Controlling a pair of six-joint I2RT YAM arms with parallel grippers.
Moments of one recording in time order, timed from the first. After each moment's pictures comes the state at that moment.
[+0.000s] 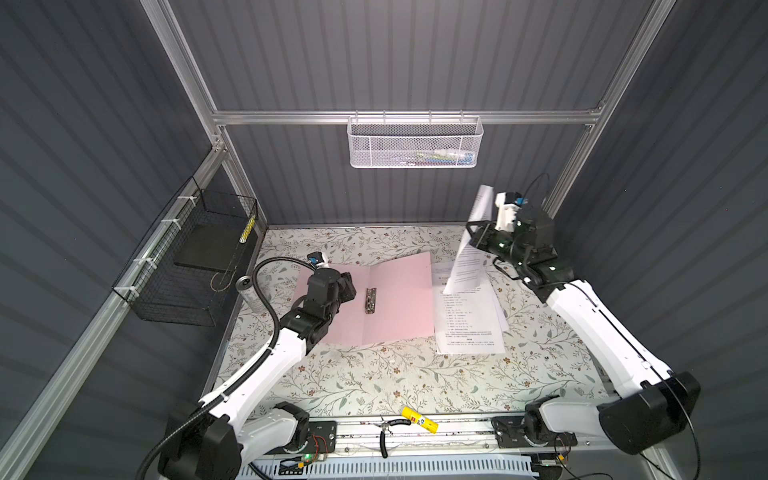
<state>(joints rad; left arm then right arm) -0.46 1.09 0.79 -0.18 -0.32 -0.56 0.40 1.36 1.36 -0.27 -0.16 0.54</state>
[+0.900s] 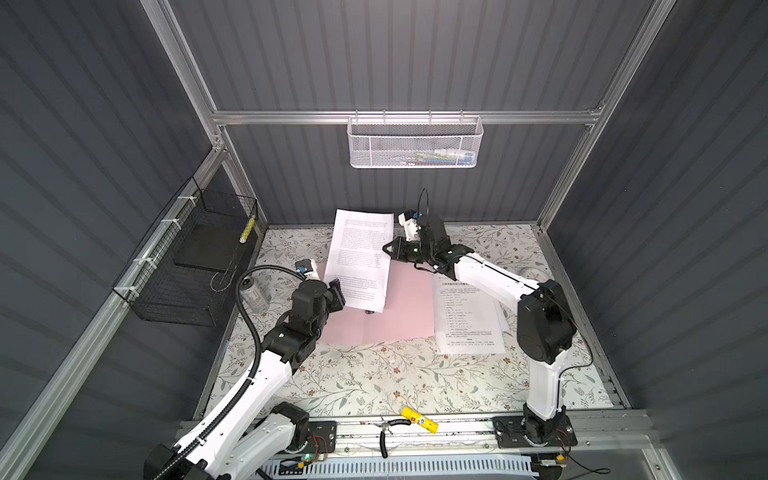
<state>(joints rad) -0.45 0.93 0.72 -0.25 -0.33 -0.45 0.60 2.03 1.64 -0.11 -0.38 0.65</state>
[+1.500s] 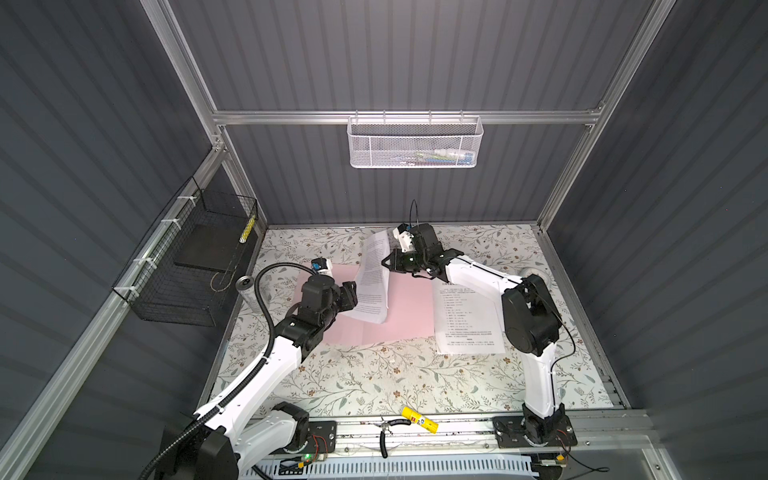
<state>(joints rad) -0.42 1.07 0.72 -0.16 -0.10 -0.51 0.60 2.09 1.64 -0.16 -0.43 0.59</state>
